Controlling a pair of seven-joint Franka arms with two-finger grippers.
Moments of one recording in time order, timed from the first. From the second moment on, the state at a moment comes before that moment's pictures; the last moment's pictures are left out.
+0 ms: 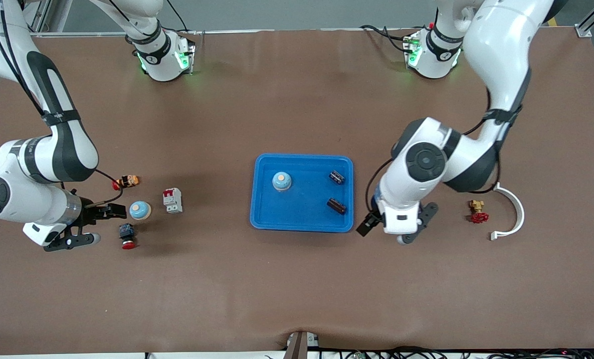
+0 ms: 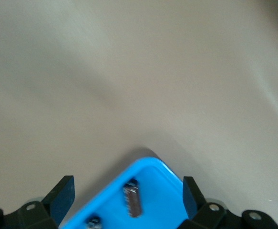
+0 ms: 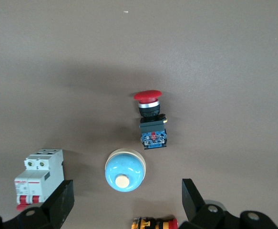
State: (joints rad) left arm -0.10 0.60 -0.43 -1.43 0.25 2.04 -1.31; right arm -0.35 0.53 0.36 -1.69 -0.17 2.10 -0.12
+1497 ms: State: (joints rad) left arm 0.29 0.27 -0.43 -1.41 0.16 1.66 -0.54; right arm -0.38 0.52 0.36 -1.93 -0.17 2.39 -0.13
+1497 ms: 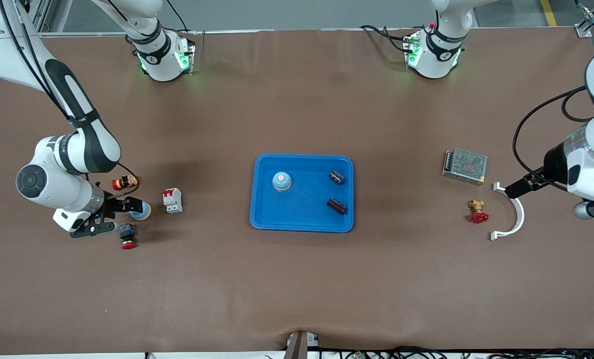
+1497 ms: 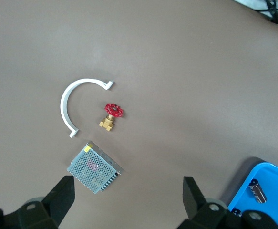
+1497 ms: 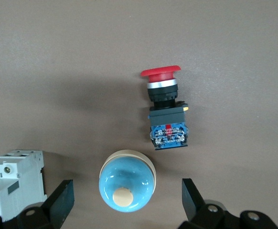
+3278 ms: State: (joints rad) left arm 0.07 0.05 -0.17 -1.46 0.12 1.49 -0.32; right arm -0.39 0.59 0.34 -2.02 -0.23 2.57 -0.14
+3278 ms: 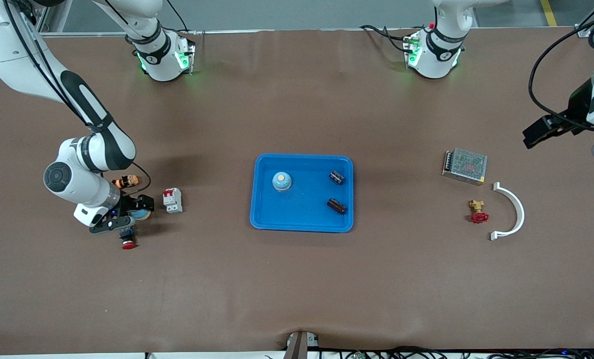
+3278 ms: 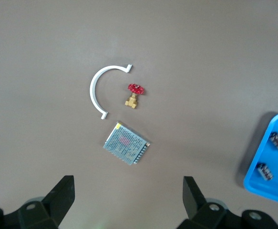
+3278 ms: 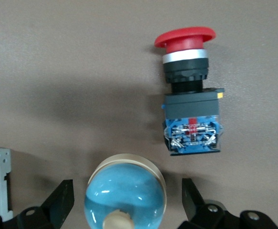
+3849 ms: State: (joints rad) left arm 0.03 0.01 -0.11 -1.50 0.10 1.49 -0.18; right arm -0.40 0.59 0.34 -2.02 -0.23 2.57 -0.14
